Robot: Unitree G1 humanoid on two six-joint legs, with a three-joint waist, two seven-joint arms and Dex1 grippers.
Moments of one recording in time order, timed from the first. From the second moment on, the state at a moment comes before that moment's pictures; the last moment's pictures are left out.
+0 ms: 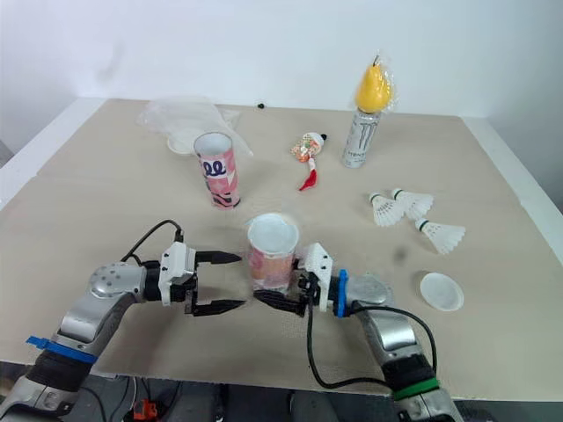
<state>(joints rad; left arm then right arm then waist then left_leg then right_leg) -0.26 0.52 -0.18 -0.04 -0.33 0.04 -1.18 -0.21 -0.40 0.14 -0.01 0.33 0.15 1.05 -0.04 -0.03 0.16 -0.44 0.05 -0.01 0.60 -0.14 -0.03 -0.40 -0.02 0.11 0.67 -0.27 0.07</state>
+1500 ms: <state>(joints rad) -0.32 0.43 -0.27 -0.10 -0.34 0.09 -1.18 -0.08 -0.60 -0.71 0.43 0.44 0.16 0.39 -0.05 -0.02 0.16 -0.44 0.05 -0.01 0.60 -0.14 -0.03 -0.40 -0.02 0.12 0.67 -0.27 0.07</state>
